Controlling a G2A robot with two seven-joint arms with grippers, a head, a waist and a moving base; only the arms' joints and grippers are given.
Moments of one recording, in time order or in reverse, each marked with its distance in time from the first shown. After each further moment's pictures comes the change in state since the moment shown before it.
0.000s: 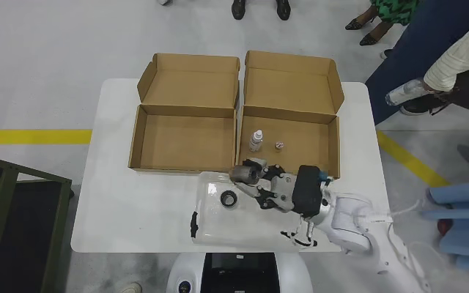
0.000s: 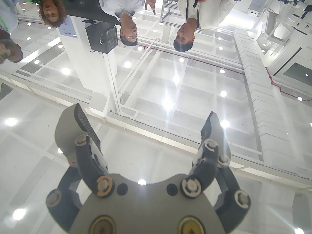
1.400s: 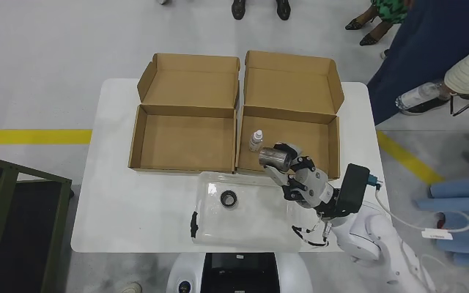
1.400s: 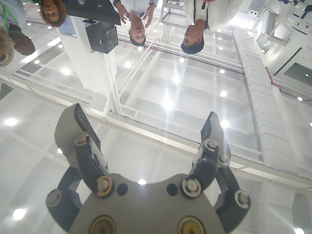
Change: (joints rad) left arm 0.000 0.000 0.000 0.000 0.000 0.000 0.000; right arm -0.101 -0.011 0.089 -0.023 -0.004 0.063 -0.197
